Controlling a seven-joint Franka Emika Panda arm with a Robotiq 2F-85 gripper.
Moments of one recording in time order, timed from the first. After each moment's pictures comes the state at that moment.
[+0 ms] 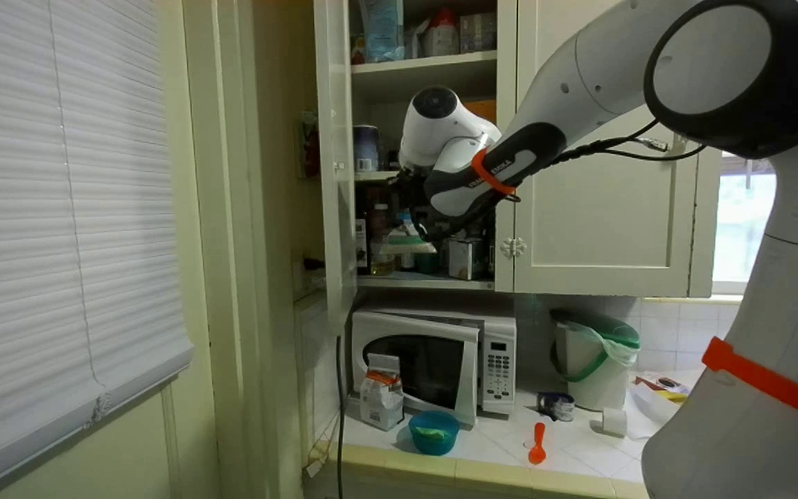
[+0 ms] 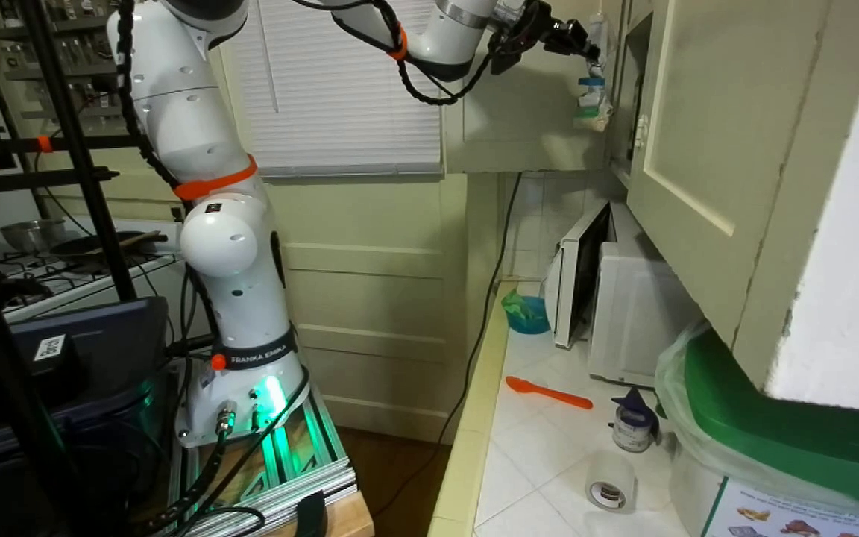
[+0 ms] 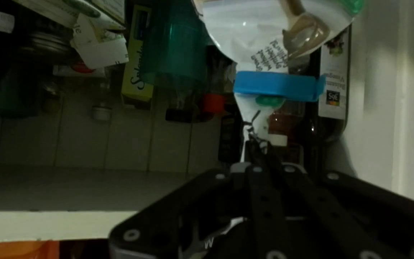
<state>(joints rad) -0.22 -0.20 0.13 -1.95 -0.95 2.75 0.97</state>
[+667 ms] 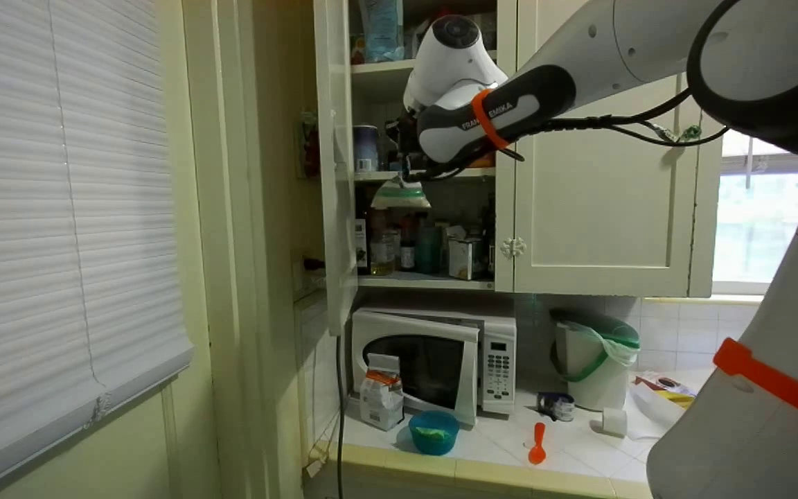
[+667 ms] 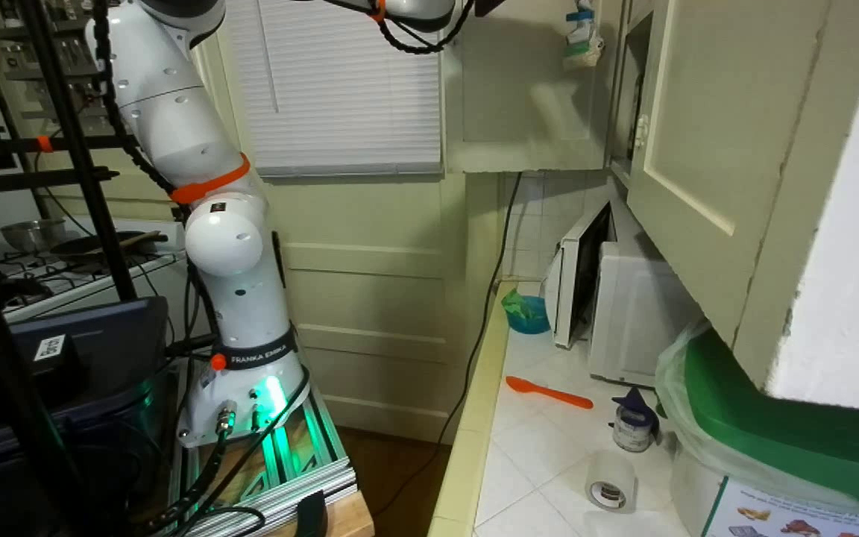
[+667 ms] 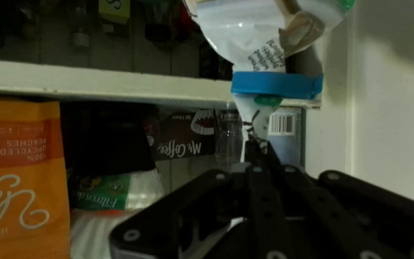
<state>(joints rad) -0.16 -0.28 0.10 -1.85 -0.70 2.74 0.75</state>
